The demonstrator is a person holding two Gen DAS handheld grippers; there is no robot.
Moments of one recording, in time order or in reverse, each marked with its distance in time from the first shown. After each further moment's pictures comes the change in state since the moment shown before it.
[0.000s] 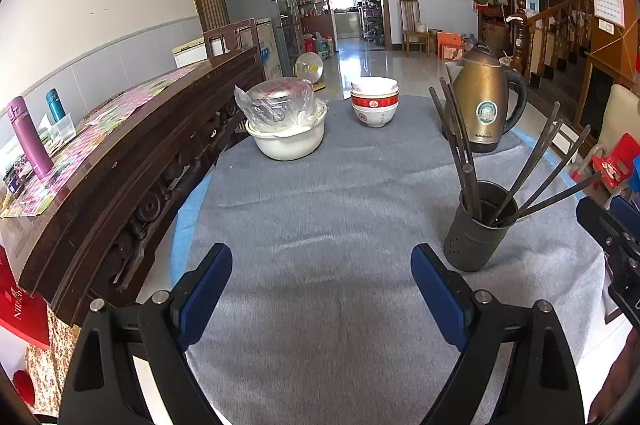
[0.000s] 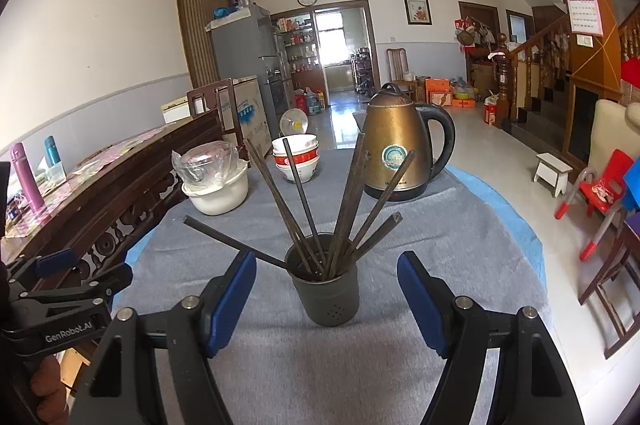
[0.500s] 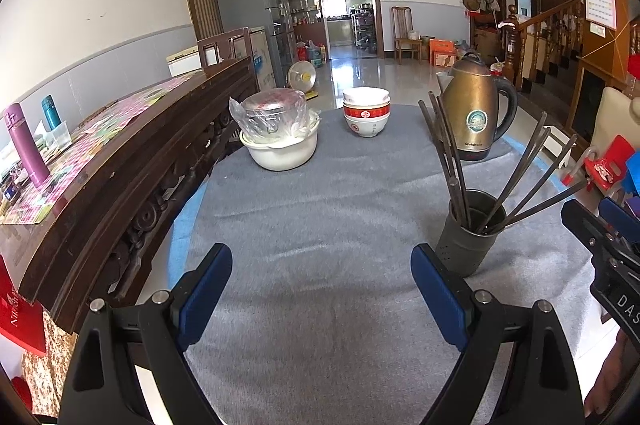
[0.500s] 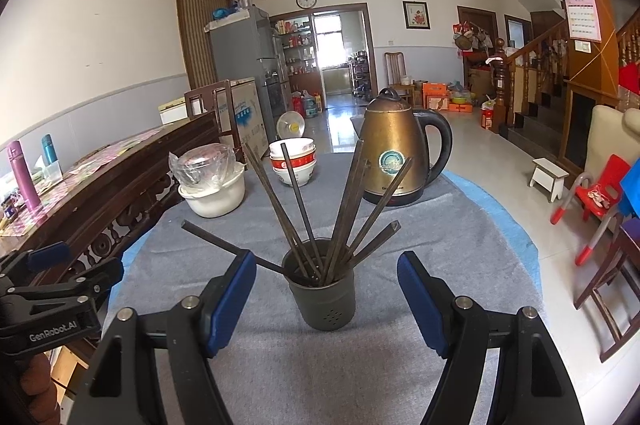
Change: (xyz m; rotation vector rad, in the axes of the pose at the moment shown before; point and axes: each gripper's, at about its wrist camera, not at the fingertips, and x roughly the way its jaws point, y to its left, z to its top) left arm -0.011 0.000 0.004 0.009 -0.030 -0.027; right arm -0.002 0.001 0.005 -0.004 -0.010 -0.019
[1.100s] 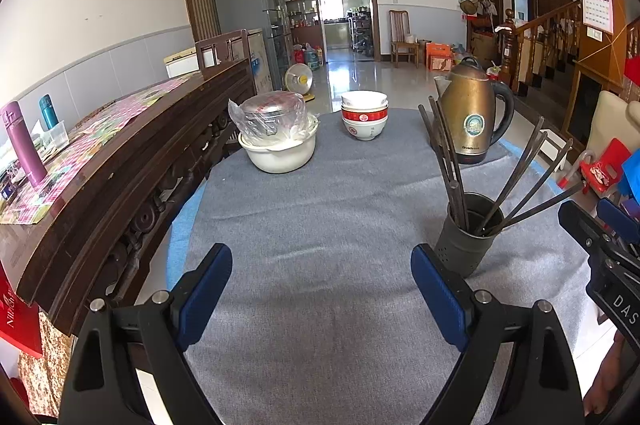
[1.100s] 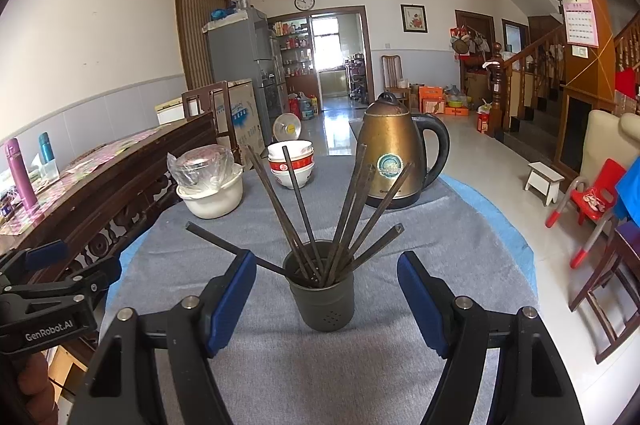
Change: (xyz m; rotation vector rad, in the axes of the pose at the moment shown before) left arm -0.004 0.006 0.001 -0.006 -0.010 -0.016; right arm -0.003 0.005 0.000 -0.011 -0.010 -0.015
